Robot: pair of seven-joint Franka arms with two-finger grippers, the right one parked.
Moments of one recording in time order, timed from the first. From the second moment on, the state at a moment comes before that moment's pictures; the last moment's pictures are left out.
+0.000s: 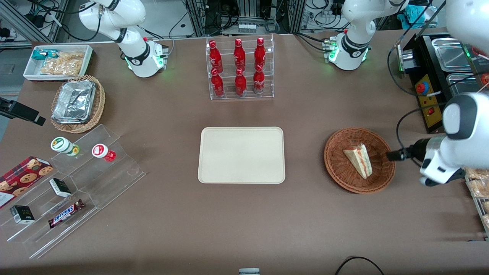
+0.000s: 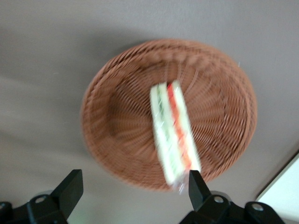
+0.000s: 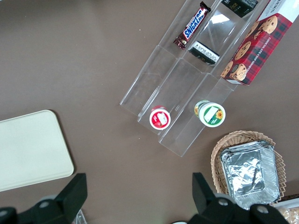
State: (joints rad) arm 0.25 0.45 -0.23 -1.62 -0.03 1.77 -0.33
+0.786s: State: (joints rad) arm 0.22 0.56 -0.25 -1.67 -0.07 1.90 -0.46
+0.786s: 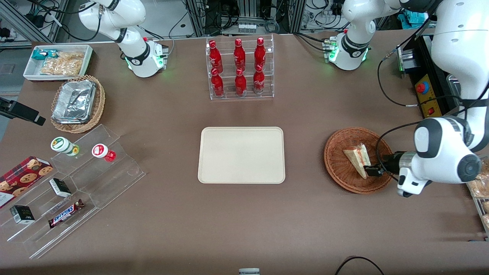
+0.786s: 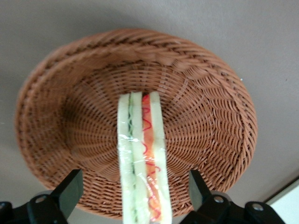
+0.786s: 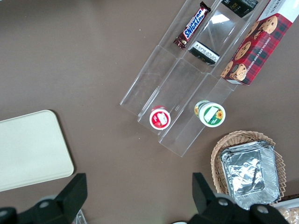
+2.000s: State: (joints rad) arm 0.20 0.57 -0.25 -1.76 -0.07 2.01 -0.47
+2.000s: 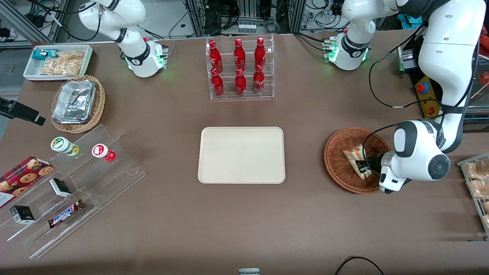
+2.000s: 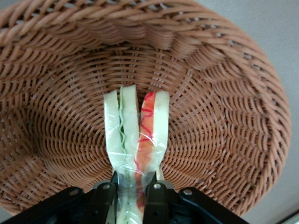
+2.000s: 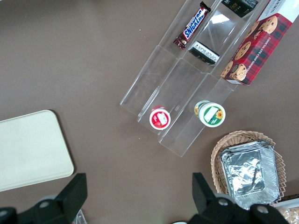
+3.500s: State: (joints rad) arm -0.57 0.77 -0.26 -1.39 -0.02 2.05 -0.81
